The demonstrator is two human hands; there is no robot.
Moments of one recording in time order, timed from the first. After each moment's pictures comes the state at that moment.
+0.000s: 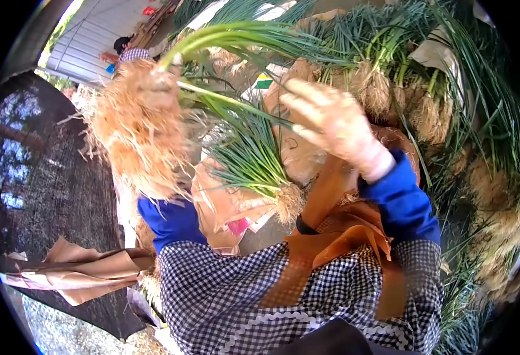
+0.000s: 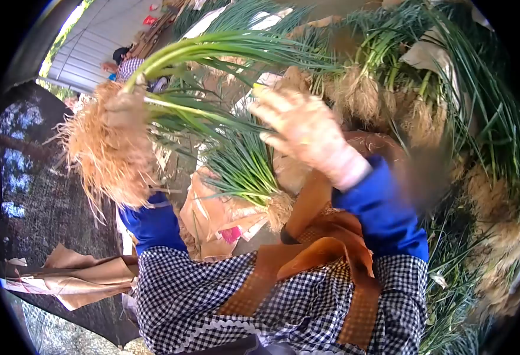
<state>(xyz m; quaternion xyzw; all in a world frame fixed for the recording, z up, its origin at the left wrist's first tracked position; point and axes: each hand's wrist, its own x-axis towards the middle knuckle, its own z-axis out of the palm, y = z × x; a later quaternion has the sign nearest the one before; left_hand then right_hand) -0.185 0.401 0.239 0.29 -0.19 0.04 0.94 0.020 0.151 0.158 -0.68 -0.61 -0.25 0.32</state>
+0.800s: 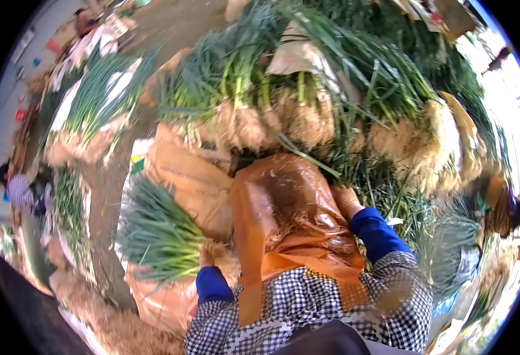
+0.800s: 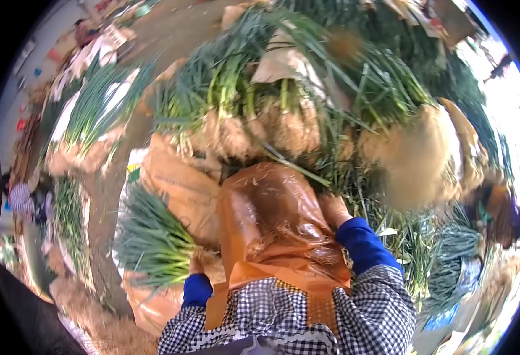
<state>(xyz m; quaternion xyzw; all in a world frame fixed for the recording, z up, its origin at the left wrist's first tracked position) -0.261 0.394 -0.254 0.34 0.56 0.11 0.75 0.019 -0.126 -0.115 -0.95 -0.29 0.12 -0.05</state>
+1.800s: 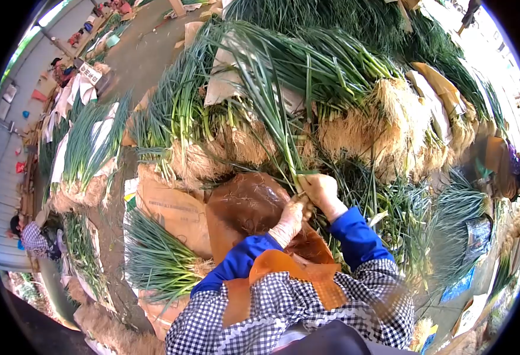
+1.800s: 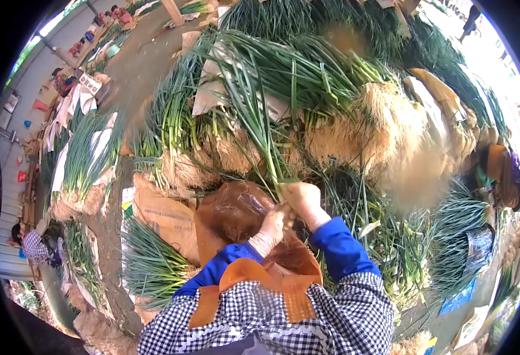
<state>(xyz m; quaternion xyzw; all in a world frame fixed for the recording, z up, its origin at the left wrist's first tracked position) -0.010 -0.012 -0.016 0.40 0.19 -0.31 0.84 0.031 -0.128 0.036 -0.97 -0.03 0.02 0.25</state>
